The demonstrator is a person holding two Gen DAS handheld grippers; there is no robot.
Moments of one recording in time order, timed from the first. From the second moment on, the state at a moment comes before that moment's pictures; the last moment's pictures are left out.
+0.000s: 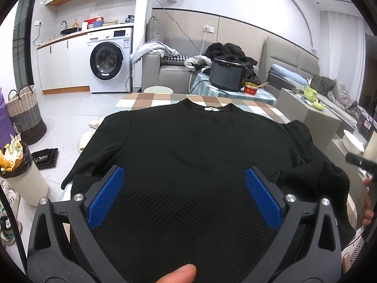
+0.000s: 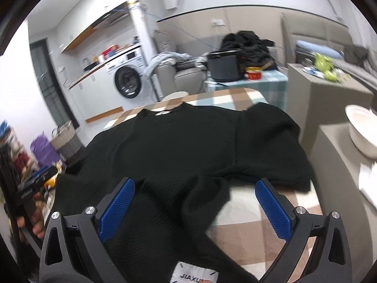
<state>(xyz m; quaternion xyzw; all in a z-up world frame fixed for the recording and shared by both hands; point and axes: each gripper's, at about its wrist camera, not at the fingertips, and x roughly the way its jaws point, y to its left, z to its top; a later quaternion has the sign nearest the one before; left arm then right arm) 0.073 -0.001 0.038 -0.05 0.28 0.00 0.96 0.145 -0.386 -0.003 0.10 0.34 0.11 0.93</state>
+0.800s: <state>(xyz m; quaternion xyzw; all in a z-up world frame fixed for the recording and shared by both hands) 0.143 0.025 0.014 -0.07 0.32 0.00 0.95 0.205 -0.514 -0.080 0.42 0.43 0.03 0.80</state>
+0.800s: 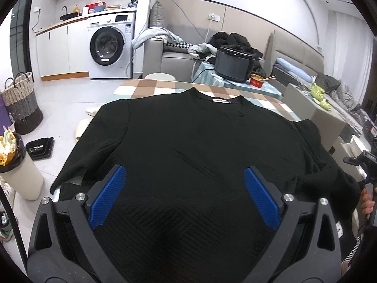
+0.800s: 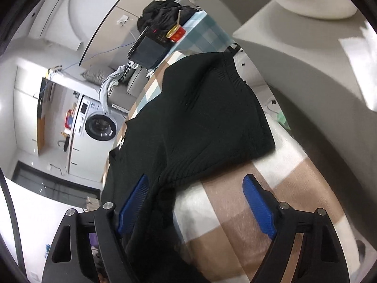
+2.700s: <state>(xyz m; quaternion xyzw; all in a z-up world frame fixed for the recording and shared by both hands) 0.101 0.272 -0.068 -0.34 0.34 0.24 0.84 0.286 -0.287 -0.055 -0.02 0.54 0.19 0.82</state>
